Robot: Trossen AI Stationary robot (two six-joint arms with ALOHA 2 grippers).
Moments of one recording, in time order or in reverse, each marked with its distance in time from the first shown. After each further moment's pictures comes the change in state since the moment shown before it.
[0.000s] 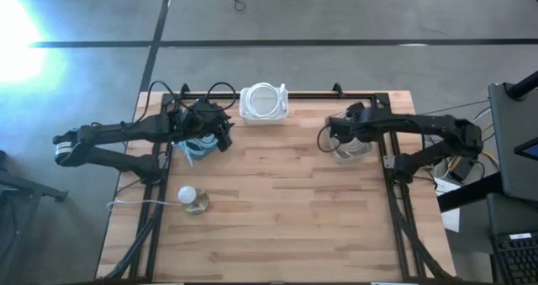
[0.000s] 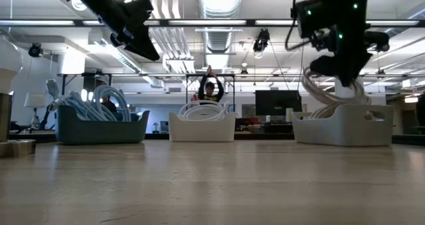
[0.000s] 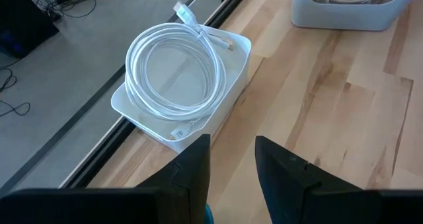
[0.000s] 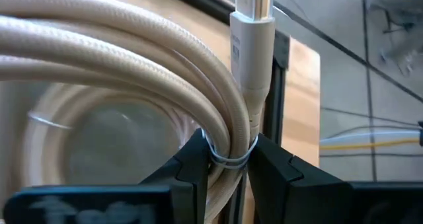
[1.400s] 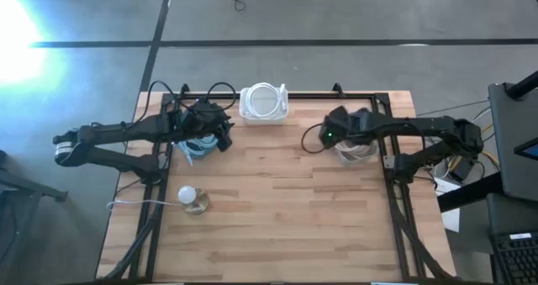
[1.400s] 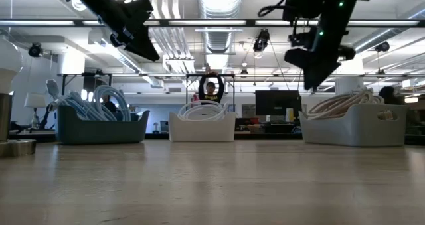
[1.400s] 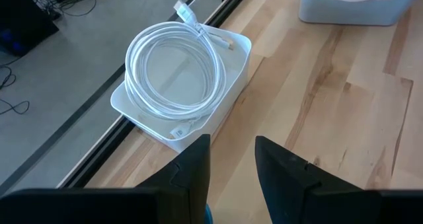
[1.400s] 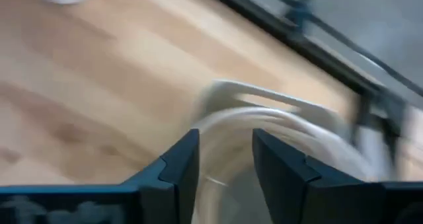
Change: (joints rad) left arm 0.000 0.000 -0.002 0.000 0.000 -0.007; right arm 0.055 -0.001 -0.022 0.397 -0.099 -0.278
